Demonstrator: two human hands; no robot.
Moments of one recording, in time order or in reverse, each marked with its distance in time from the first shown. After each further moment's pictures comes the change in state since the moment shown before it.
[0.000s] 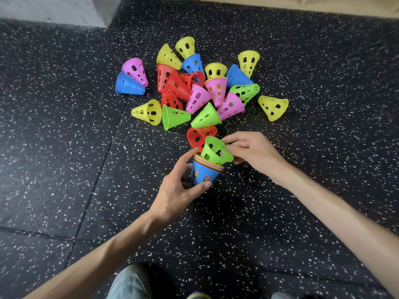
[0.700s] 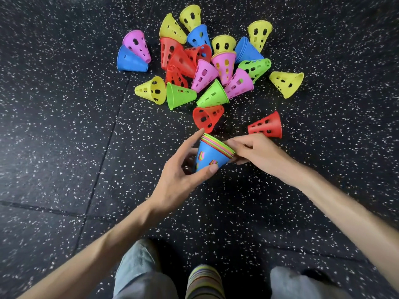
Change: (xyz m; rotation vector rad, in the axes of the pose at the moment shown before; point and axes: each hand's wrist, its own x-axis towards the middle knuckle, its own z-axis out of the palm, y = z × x) left_hand -0.024 0.027 -0.006 -0.065 0.018 -0.017; right_hand -0.030 0.002 0.022 -0.061 -0.172 0.054
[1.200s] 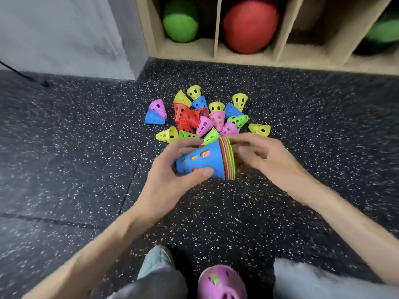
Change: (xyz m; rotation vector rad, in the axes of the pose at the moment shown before) left_hand -0.090 0.131 -0.045 -0.094 0.034 0.322; right_hand -0.149 -0.128 0.006 0.059 0.199 -0.395
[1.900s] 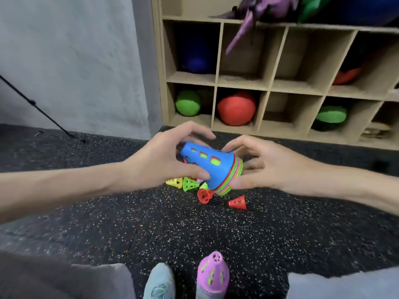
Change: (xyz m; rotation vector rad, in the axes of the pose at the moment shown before) left_hand -0.061 0.225 -0.039 0.396 -0.291 0.323; right_hand -0.114 -0.205 -0.015 -0.284 -0.173 -0.121
